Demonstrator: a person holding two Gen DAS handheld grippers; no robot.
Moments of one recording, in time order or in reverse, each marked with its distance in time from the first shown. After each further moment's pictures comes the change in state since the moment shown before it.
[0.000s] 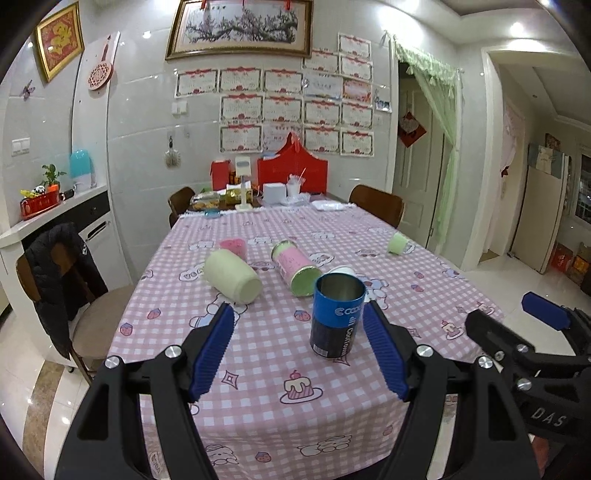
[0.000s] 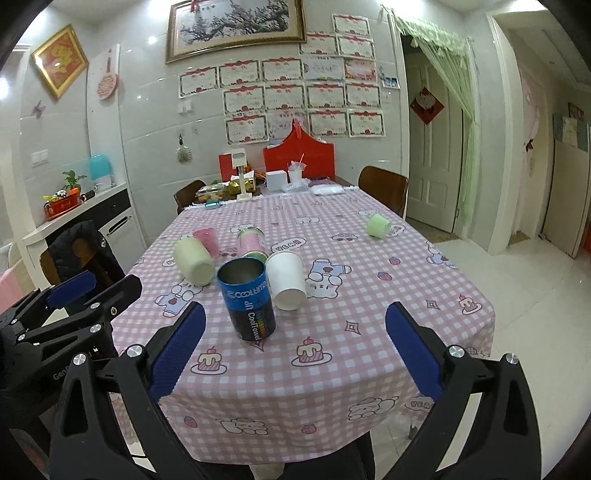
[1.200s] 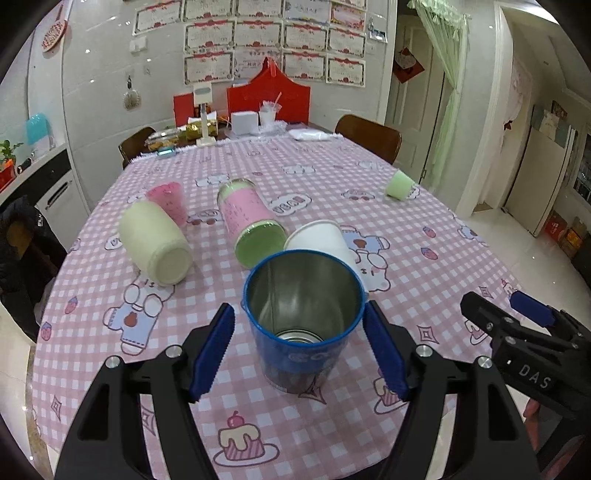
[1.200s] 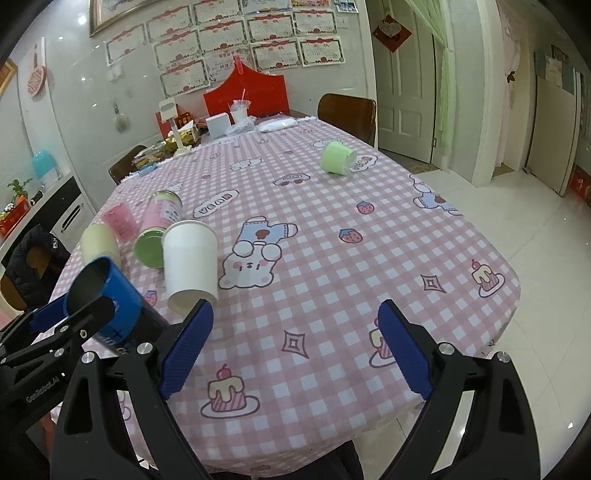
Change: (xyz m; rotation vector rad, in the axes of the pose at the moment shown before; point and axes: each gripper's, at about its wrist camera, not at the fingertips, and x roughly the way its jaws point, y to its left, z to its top) left arm 0.174 -0.040 0.006 0.012 0.281 -0.058; right arm 0.147 -0.087 0.005 0.156 0.245 -0.085
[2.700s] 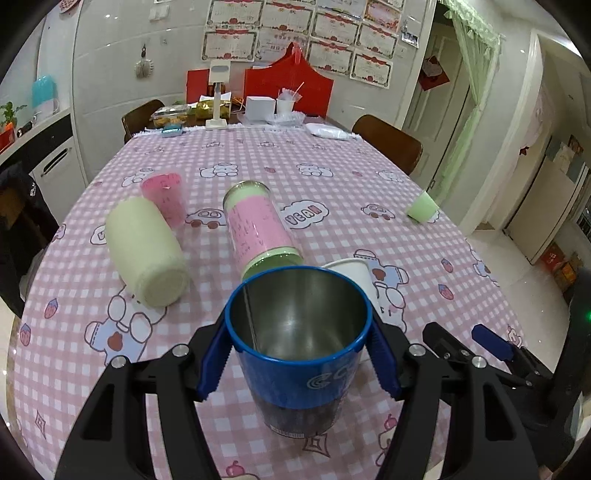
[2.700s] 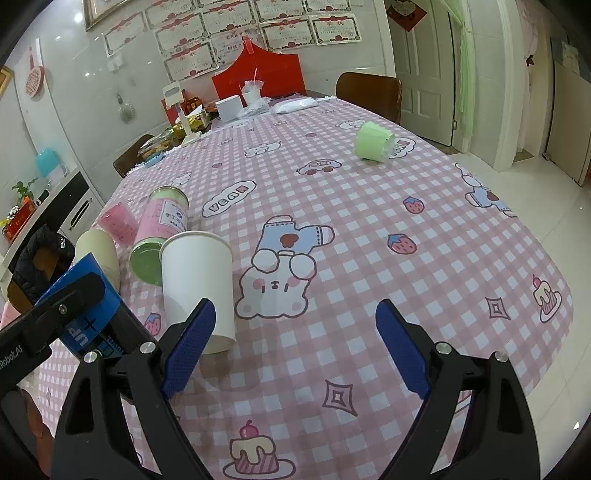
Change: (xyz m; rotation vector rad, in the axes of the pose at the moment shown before) left arm 0.051 0.028 0.042 -0.128 0.063 -0.033; right arm 0.073 0.017 0.028 0.017 0.088 0.069
